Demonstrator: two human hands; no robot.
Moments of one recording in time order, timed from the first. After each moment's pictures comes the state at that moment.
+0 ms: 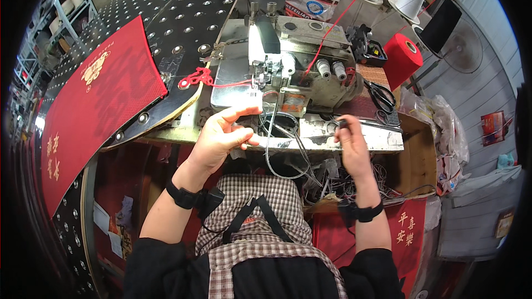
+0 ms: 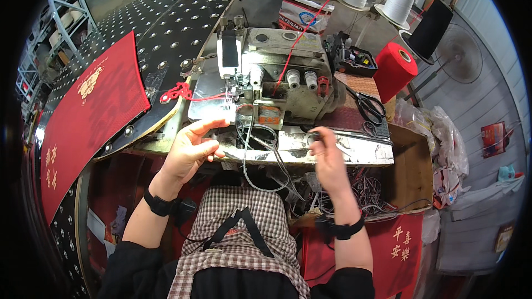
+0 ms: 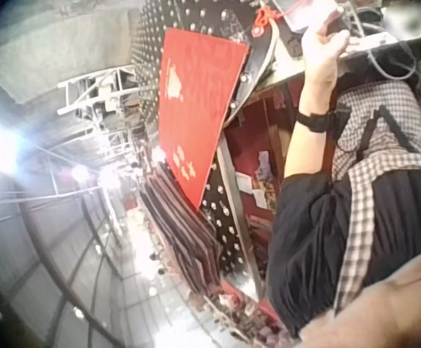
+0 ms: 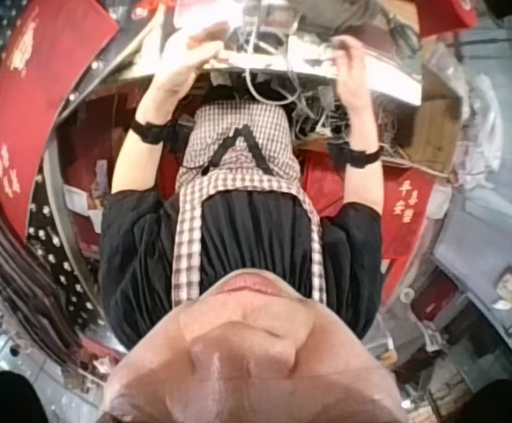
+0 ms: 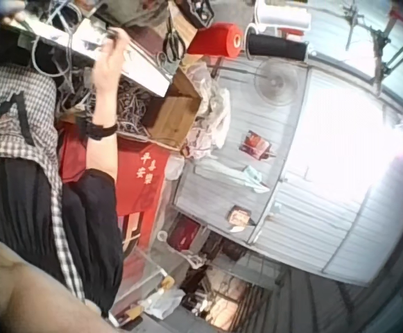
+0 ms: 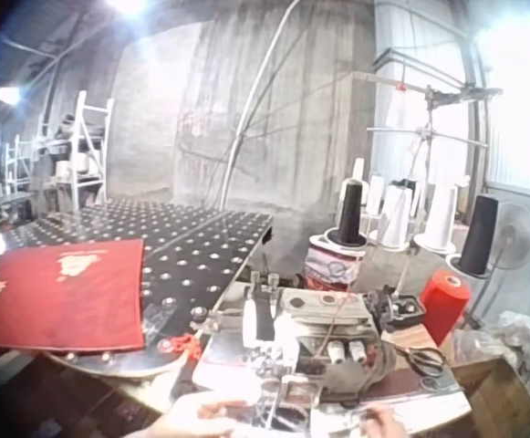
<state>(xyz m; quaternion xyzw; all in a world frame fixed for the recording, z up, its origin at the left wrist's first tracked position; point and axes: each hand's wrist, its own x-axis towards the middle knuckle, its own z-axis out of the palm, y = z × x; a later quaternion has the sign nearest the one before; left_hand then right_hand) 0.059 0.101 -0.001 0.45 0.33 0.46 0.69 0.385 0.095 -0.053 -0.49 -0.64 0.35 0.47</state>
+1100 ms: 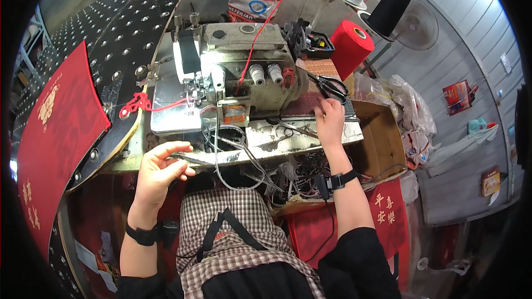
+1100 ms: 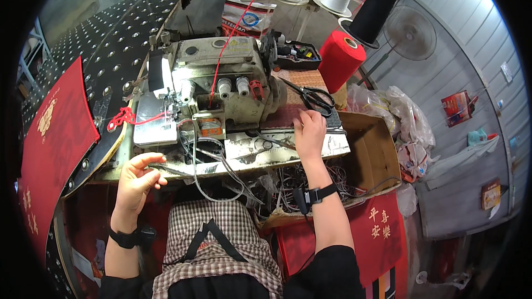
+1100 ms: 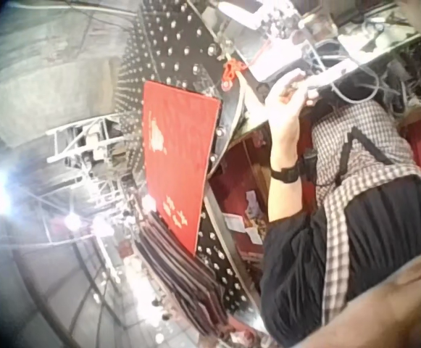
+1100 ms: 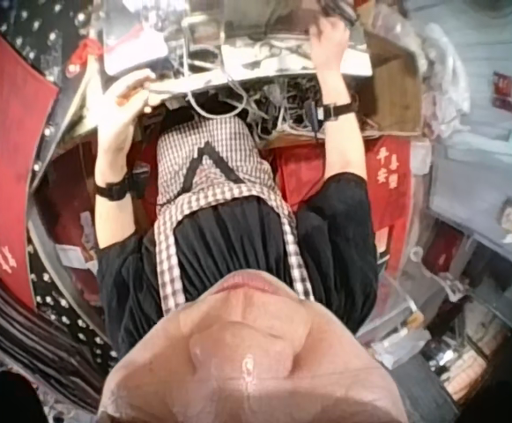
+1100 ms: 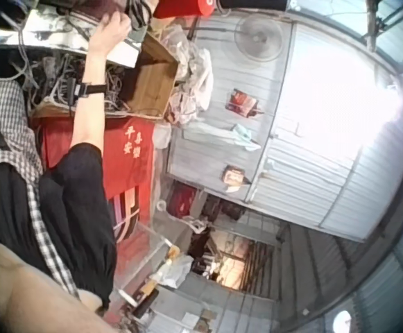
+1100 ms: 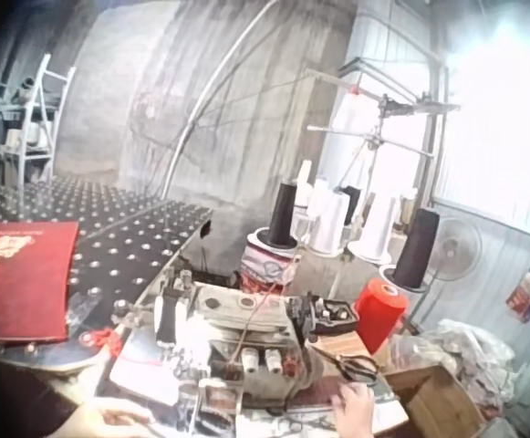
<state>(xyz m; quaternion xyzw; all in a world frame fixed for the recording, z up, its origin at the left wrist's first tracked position) 0.049 0.092 -0.007 0.46 0.43 0.45 0.64 0.468 0.161 -0.073 -0.65 -0.65 -0.18 0.36</state>
